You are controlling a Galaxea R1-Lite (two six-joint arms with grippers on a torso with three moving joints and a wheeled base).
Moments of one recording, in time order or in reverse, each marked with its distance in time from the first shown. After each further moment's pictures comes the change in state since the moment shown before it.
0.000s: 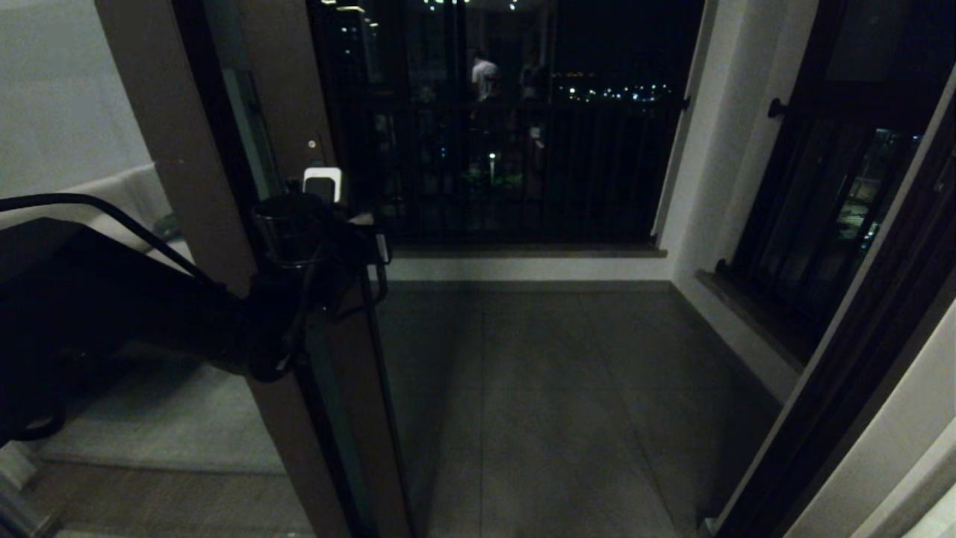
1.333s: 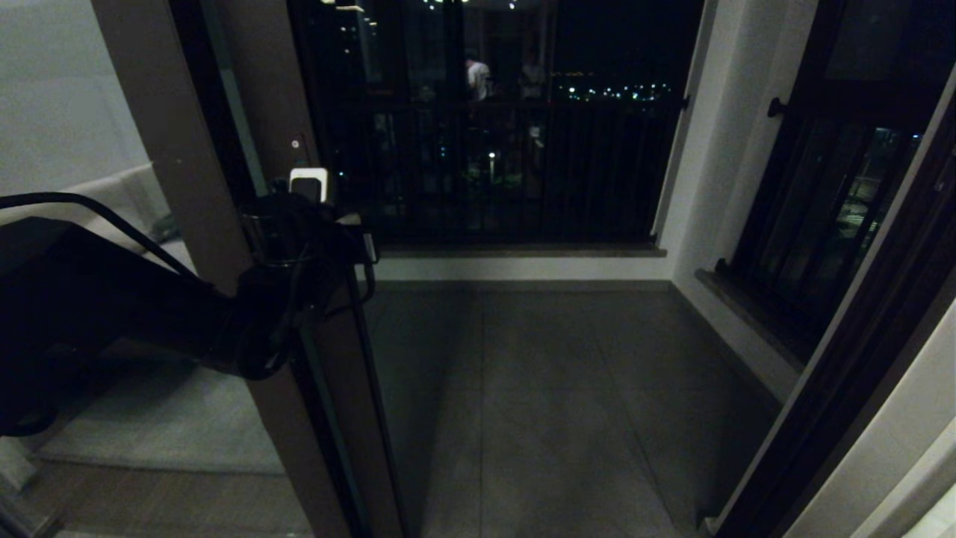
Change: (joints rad) left arm 0.042 -0.006 0.013 -0.003 -0.007 -0.003; right arm 0.000 0.000 0.000 0.000 0.000 0.000
